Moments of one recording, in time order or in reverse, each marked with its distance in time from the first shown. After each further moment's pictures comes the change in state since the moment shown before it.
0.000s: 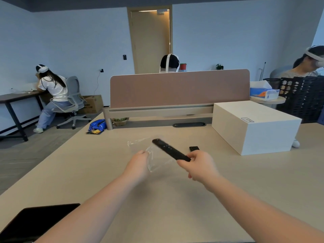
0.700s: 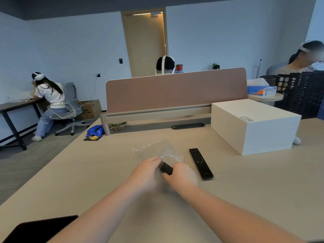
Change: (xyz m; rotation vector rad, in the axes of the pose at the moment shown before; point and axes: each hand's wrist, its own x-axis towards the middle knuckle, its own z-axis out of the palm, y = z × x) left_hand -0.009 0.019 -0.001 -0.041 -0.063 0.255; right_hand 0.015 -0.001 0.061 -0.383 -0.060 -0.033
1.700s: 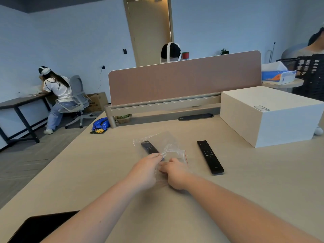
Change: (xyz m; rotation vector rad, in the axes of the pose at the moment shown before) left_hand 0.002 -0.027 0.005 0.054 -0.044 -0.034; right_hand 0.040 0.008 0.036 -0.246 -0.267 -0.529
